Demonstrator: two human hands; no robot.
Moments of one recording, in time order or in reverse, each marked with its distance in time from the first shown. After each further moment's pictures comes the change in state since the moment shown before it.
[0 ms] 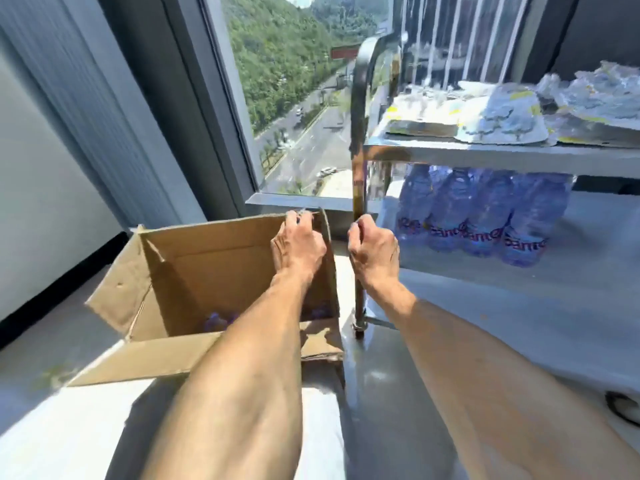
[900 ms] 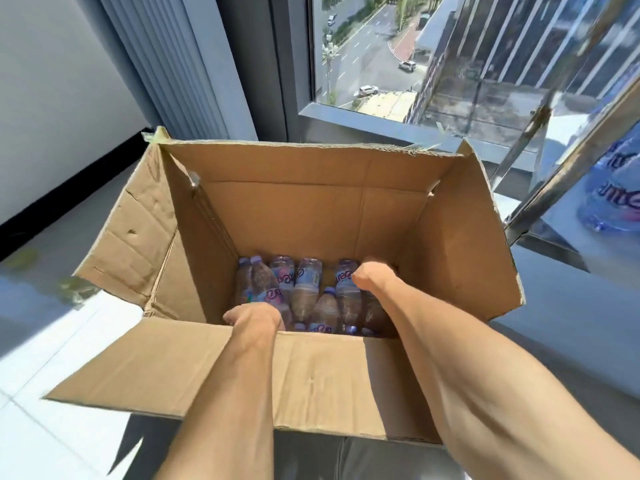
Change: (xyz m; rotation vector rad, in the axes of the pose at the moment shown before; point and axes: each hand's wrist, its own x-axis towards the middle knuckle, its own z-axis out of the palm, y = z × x) left_hand -0.052 -0.311 0.098 0.588 -1.394 -0.658; right_hand -0.068 0.019 0.306 -0.411 -1.250 0.315
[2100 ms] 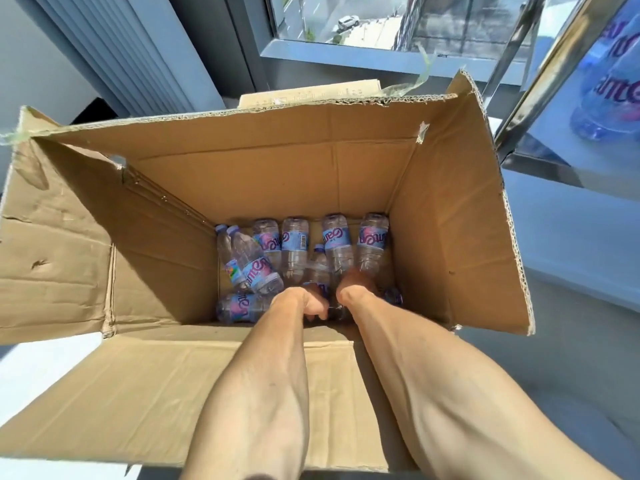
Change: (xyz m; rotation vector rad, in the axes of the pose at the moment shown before) left_hand 0.061 0.099 0.073 -0.066 -0.200 0.426; right_hand -0.007 0.036 0.119 0.089 -0.004 0.240
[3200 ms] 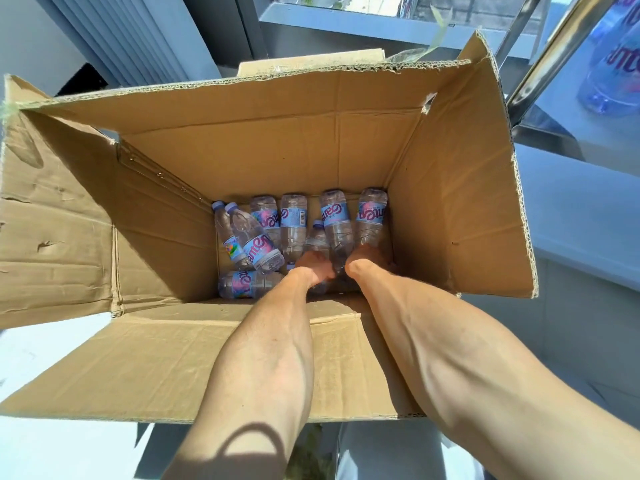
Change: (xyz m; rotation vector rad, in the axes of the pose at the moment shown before) left_hand -0.003 0.009 0.014 -0.404 0.354 0.169; right_hand 0.001 0.012 0.004 0.115 0.097 0.192
